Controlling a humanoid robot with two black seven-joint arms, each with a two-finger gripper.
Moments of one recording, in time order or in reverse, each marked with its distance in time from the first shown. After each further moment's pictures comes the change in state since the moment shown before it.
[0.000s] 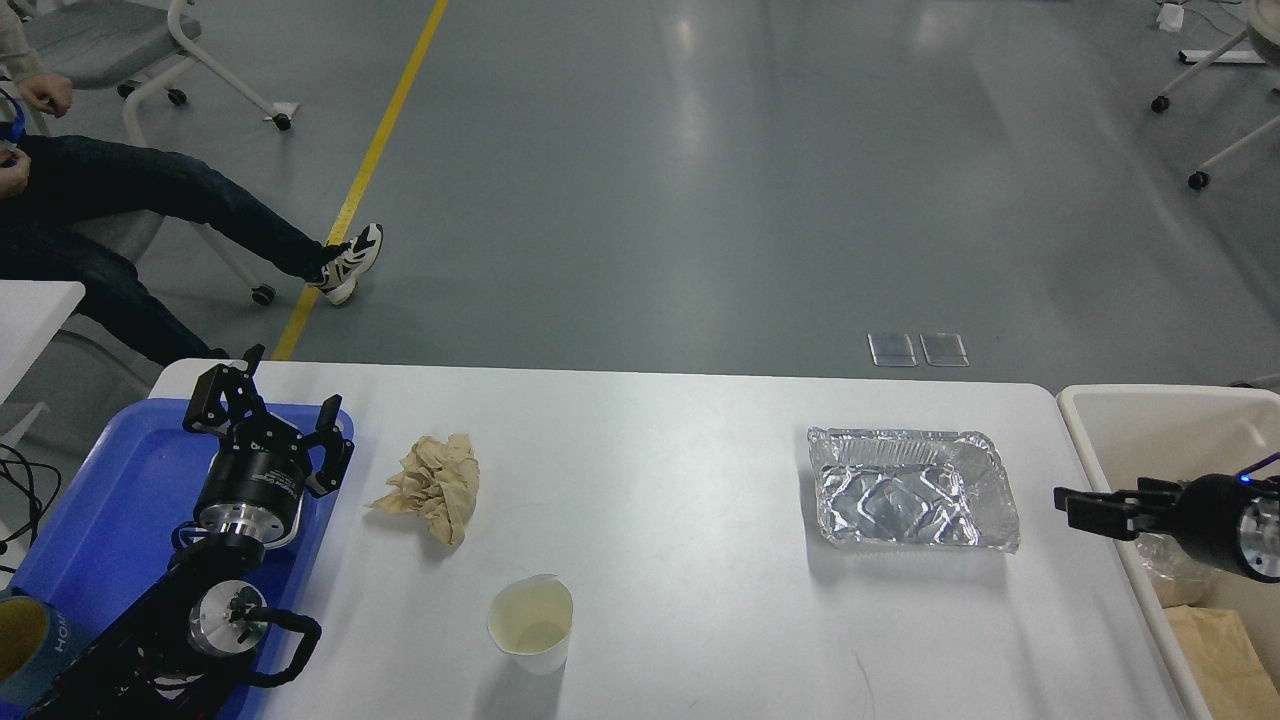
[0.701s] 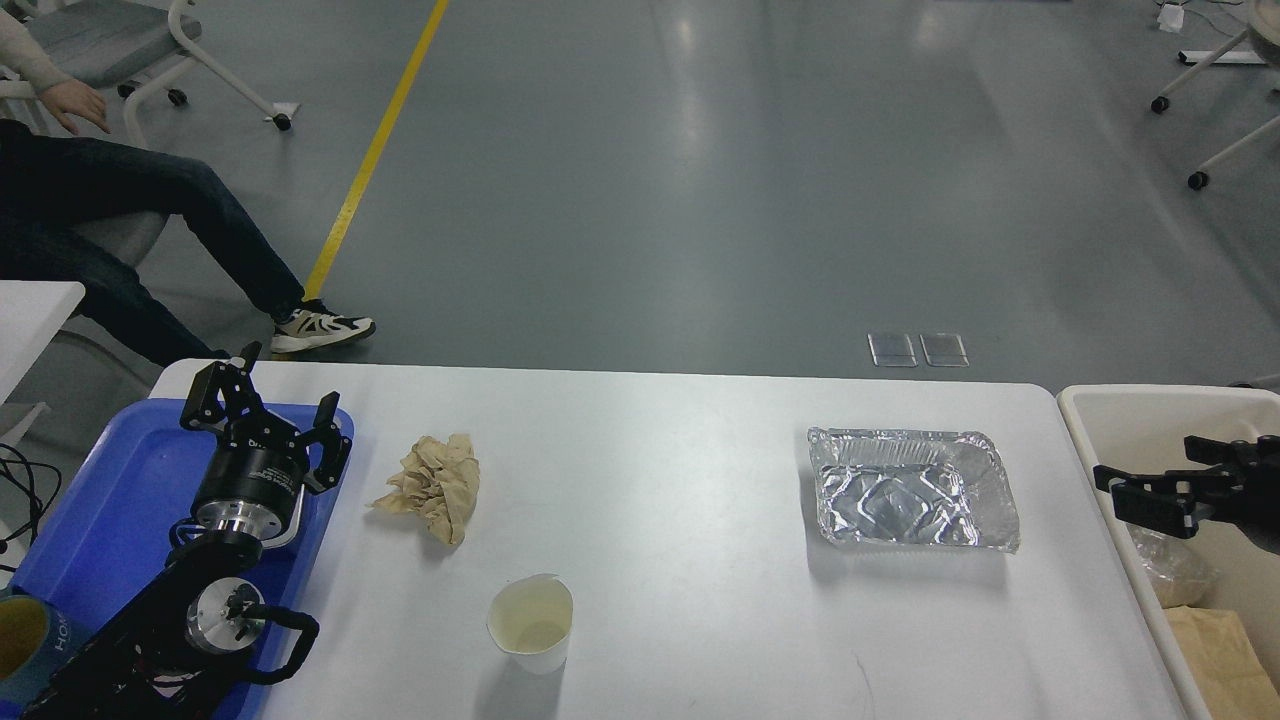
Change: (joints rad) left arm -0.002 0.002 -0.002 -0.001 -0.002 -0.001 -0.001; right arm -0.314 -0.242 0.324 0.377 -0.088 -0.069 -0.044
